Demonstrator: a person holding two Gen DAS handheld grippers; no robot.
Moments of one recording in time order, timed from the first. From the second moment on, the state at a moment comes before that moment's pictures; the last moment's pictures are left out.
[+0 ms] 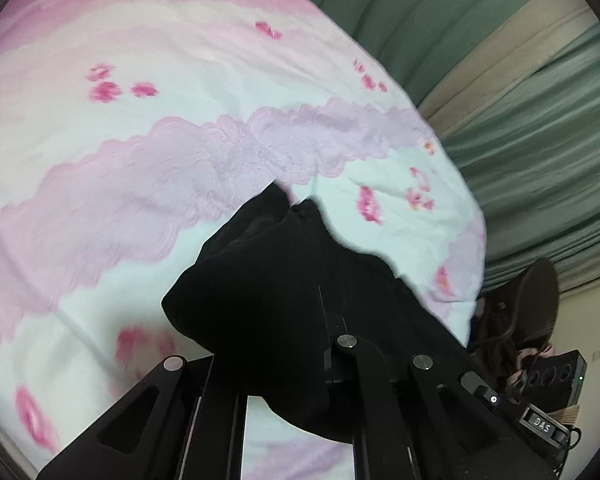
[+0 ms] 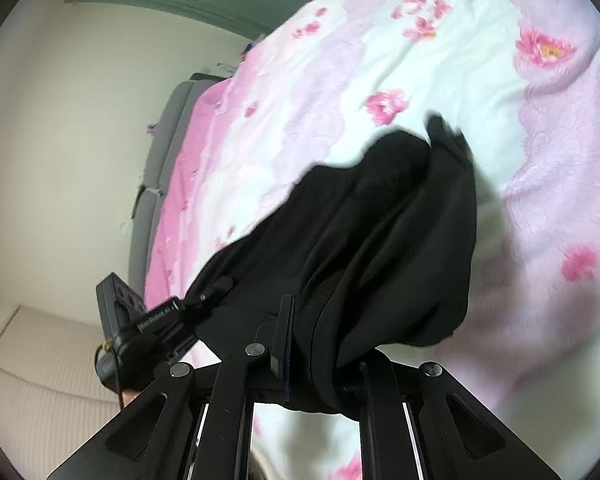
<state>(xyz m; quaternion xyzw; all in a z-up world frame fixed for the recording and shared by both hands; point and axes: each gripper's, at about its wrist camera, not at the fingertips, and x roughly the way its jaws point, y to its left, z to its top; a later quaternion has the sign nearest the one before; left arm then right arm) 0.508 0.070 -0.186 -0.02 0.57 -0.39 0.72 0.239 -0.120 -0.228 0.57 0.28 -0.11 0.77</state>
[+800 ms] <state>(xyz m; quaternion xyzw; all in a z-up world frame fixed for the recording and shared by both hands) 0.283 0.361 0.013 -0.03 0.49 -0.37 0.79 0.067 0.138 -0.037 0.38 0.29 -0.03 0.88</state>
